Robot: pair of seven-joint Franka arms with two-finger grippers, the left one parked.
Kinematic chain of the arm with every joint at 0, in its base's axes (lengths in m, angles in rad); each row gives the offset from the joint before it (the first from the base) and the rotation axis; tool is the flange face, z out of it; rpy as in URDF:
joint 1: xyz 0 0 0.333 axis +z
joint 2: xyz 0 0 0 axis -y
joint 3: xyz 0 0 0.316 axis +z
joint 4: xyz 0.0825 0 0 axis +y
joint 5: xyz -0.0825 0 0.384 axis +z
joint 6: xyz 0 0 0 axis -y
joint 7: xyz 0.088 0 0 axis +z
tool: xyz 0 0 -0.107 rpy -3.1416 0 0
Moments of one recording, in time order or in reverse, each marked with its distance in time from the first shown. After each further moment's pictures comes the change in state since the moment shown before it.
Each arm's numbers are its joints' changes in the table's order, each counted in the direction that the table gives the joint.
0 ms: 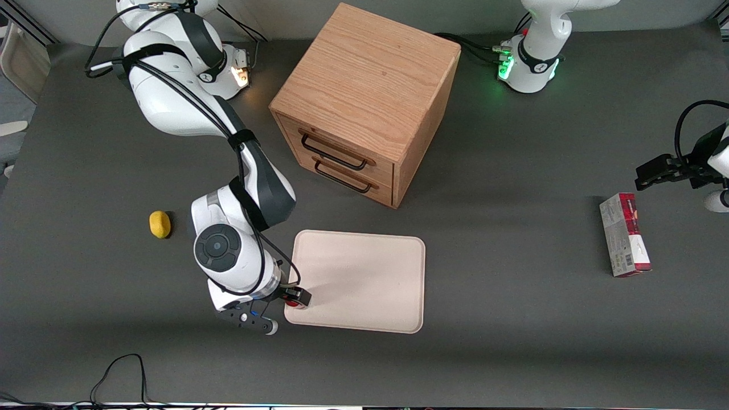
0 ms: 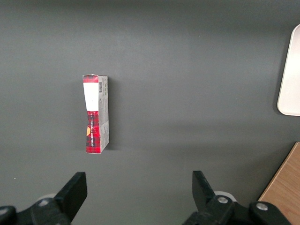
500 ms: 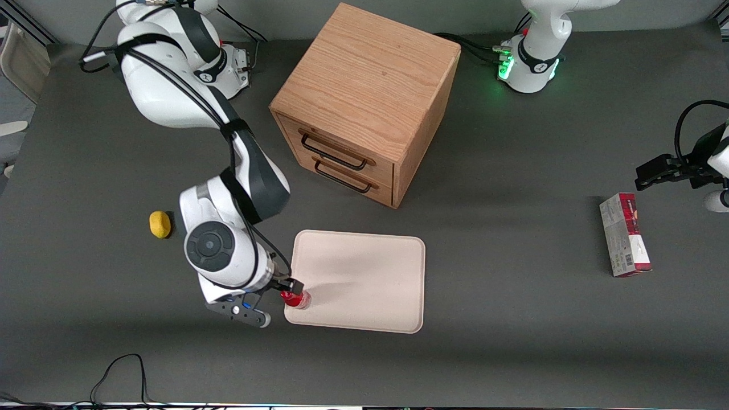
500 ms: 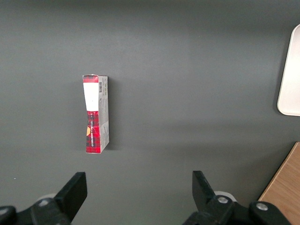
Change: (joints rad) arm -0.004 0.076 -0.002 -0.020 0.000 -0.229 0.020
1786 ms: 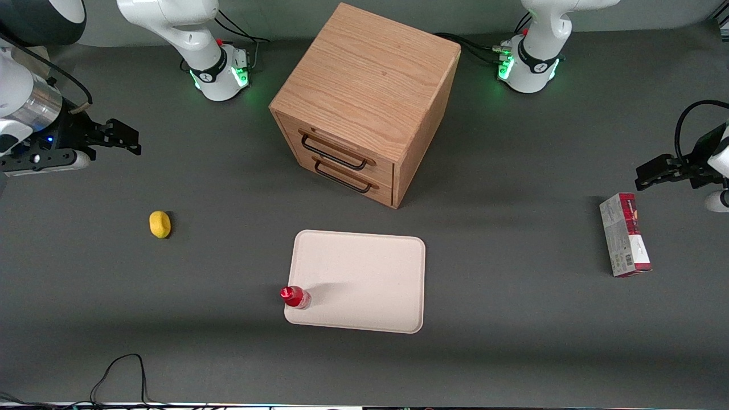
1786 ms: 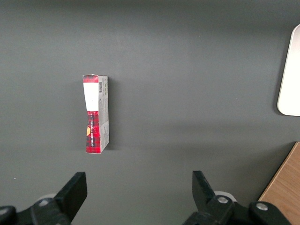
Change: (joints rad) arm -0.376 1.017 -0.021 1.013 0.119 -0.056 0.784
